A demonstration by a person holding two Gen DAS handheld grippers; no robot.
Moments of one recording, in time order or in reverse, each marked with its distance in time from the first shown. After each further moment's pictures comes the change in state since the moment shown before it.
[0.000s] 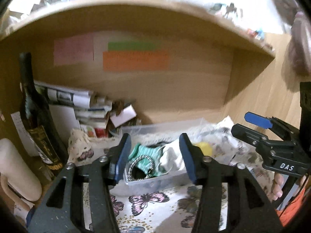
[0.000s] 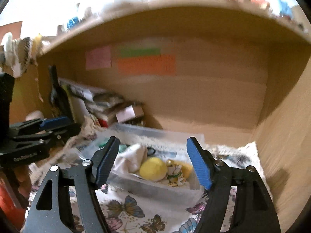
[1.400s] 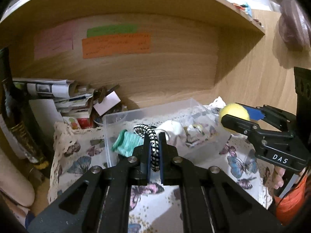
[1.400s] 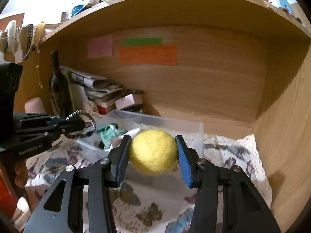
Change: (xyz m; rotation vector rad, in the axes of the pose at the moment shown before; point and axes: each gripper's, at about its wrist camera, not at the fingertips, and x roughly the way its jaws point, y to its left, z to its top) left arm 0.030 -0.014 -0.013 0.085 0.131 -0.066; right arm 0.024 0.004 -0.024 -0.034 0.087 -0.022
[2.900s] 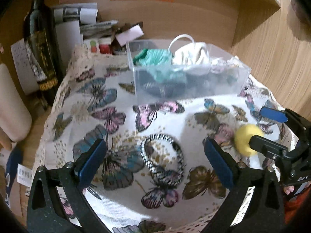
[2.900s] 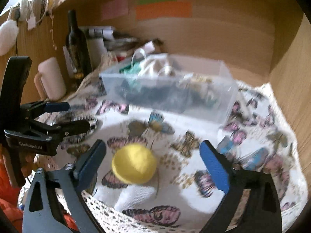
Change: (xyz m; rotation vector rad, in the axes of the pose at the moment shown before) left arm -0.006 0.015 -0.118 -0.098 0.233 0.092; right arm -0.010 0.037 -0.100 0.041 0.241 0.100
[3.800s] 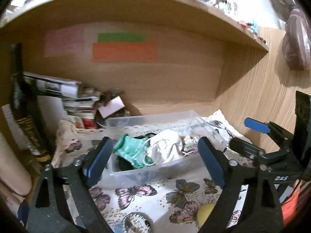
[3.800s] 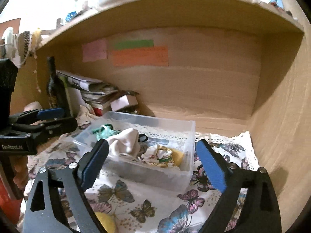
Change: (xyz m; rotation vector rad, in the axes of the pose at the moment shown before) left arm -0.050 -0.028 0.101 0.016 -0.301 -0.077; right arm -0.042 -0.040 0.086 -0.014 -0.265 -0.095
